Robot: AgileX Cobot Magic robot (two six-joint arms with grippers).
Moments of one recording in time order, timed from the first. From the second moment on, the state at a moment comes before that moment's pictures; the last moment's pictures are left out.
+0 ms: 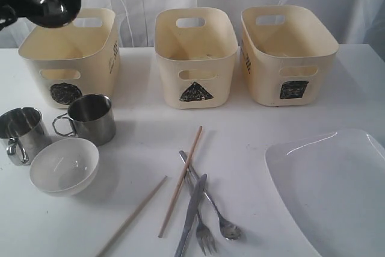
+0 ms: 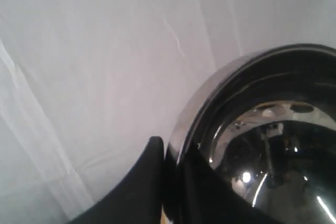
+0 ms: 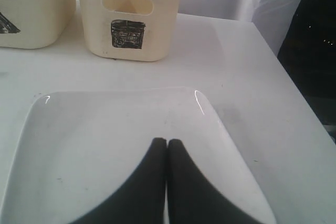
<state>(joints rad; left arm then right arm) 0.02 1.86 -1.25 0.29 -0.55 -0.07 -0.10 0.01 0.00 -0.13 0.36 0.04</state>
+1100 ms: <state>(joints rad) -0.01 1.48 -1.30 0.90 0.47 -0.89 -0.10 0.01 0.00 -0.13 0.36 0.04</state>
